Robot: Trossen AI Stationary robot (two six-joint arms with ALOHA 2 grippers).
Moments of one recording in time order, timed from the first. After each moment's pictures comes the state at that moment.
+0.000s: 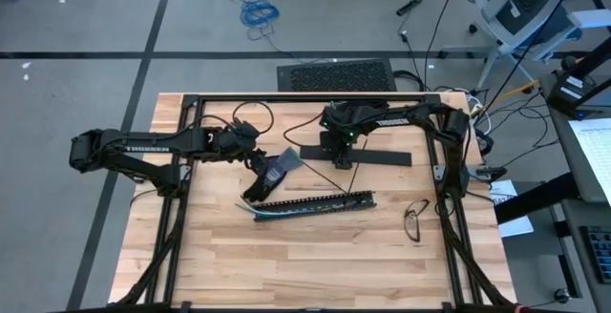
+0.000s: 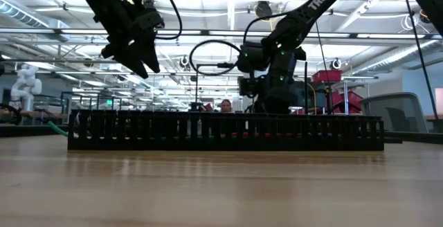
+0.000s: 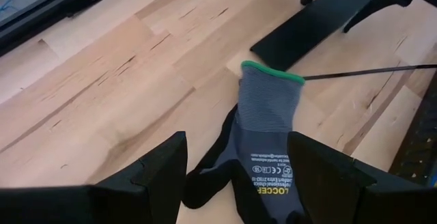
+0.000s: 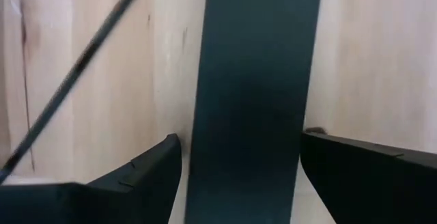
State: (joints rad) left arm 0.17 1.14 0.81 -0.58 -0.29 -0.55; right arm -0.41 1.96 1.25 -0.59 -0.19 -0.41
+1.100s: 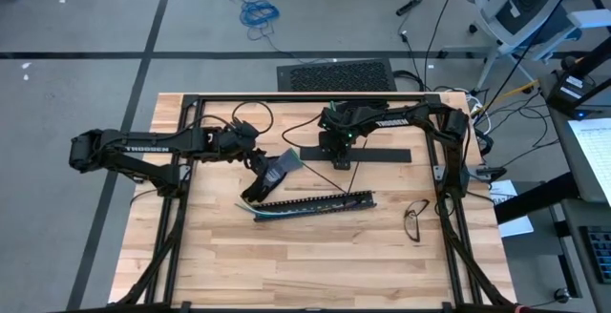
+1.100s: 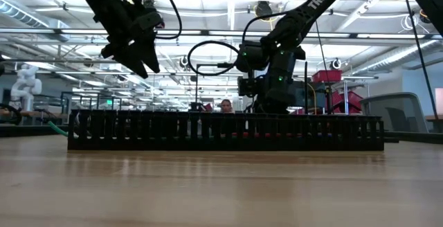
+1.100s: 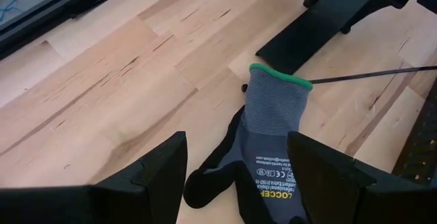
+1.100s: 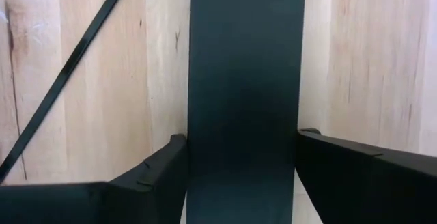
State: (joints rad) left arm 0.17 1.14 0.81 -0.58 -0.30 -0.55; right arm -0.41 1.98 1.25 -0.59 -0.14 -0.38
